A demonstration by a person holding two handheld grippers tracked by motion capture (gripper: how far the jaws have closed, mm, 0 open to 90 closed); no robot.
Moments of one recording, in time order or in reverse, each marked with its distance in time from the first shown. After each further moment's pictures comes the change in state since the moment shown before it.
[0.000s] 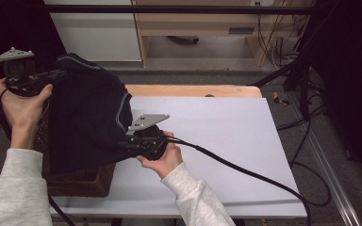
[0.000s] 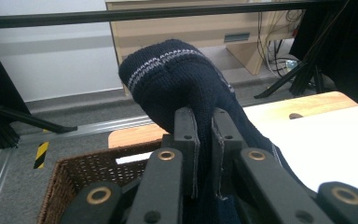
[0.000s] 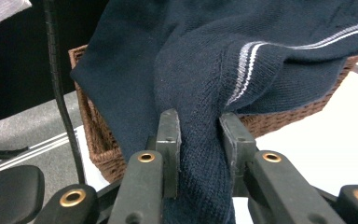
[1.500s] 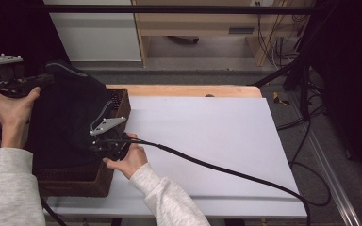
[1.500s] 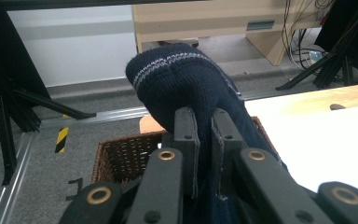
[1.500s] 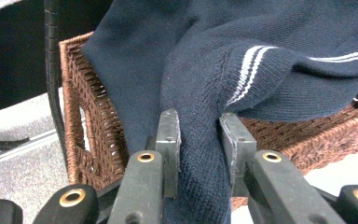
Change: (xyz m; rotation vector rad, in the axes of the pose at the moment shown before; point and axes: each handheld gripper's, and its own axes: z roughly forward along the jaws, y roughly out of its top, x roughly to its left) left arm 0.060 -0.024 0.019 0.040 0.049 -0.017; right arm 0.024 0.011 0.095 0.061 0.033 -0.032
